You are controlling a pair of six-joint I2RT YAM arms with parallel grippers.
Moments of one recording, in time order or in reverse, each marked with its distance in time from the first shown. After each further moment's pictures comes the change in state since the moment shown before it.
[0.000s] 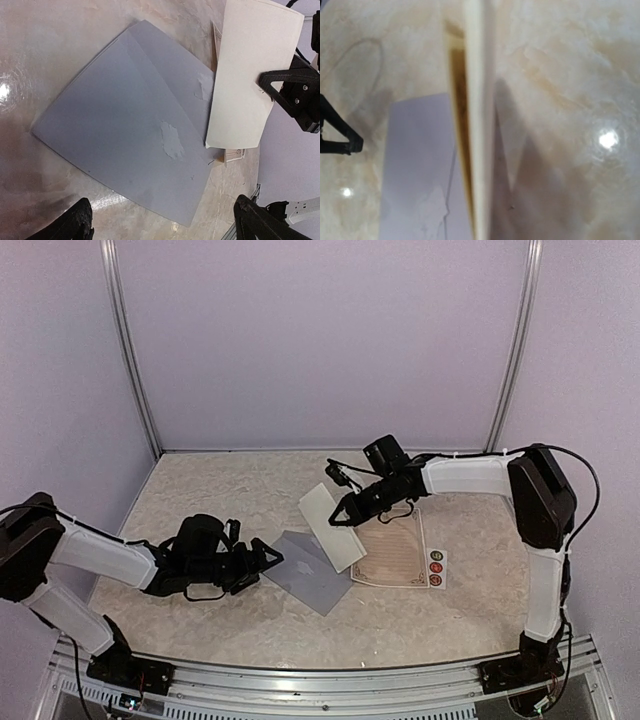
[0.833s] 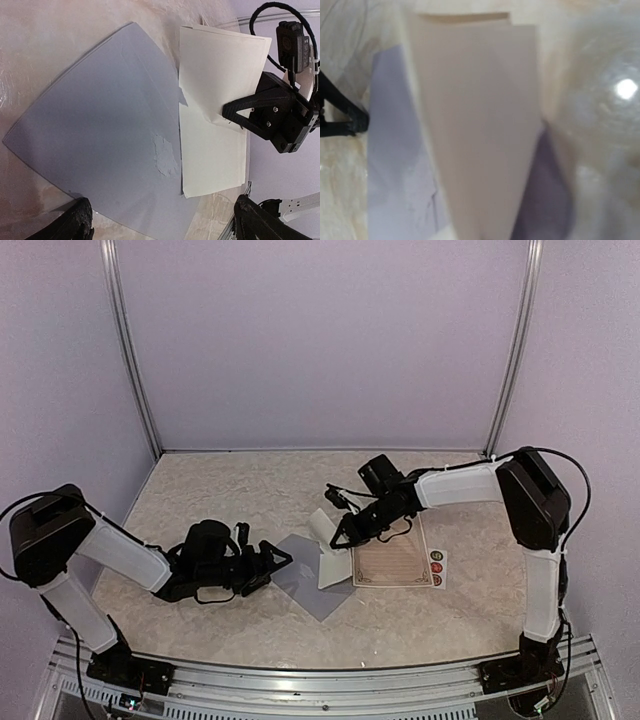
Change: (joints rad) left arm -0.010 0.166 -0.011 0.222 0.044 -0.037; right arm 0.039 0.039 -0.076 -0.018 -0.003 0.082
